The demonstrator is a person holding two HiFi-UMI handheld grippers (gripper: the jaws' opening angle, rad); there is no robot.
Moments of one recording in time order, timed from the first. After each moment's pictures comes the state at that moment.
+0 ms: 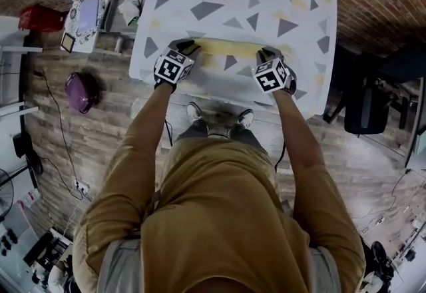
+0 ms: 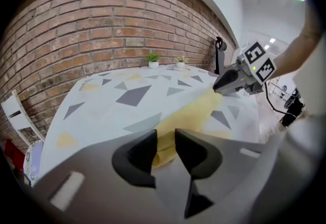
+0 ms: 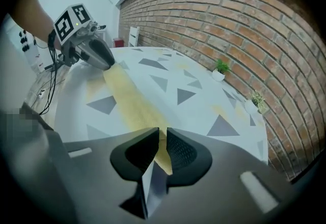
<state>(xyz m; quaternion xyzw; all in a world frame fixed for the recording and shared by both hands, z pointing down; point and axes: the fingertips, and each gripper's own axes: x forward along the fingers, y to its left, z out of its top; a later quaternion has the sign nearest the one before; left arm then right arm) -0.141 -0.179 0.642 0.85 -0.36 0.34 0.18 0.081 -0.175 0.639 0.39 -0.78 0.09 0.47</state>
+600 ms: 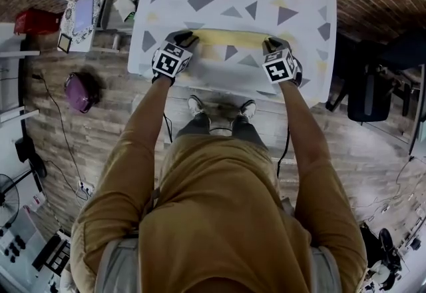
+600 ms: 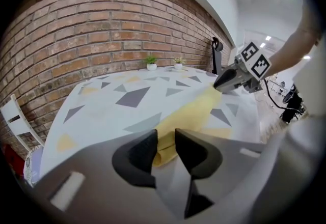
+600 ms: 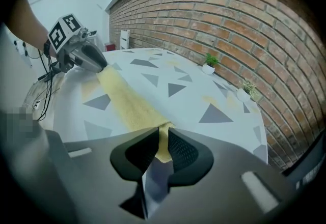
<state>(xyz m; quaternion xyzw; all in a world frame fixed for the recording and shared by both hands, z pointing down) -0.144 -0.180 0.644 0.86 -0.36 0.34 0.16 0.103 -0.173 0.639 0.43 -0.78 0.12 0.44</state>
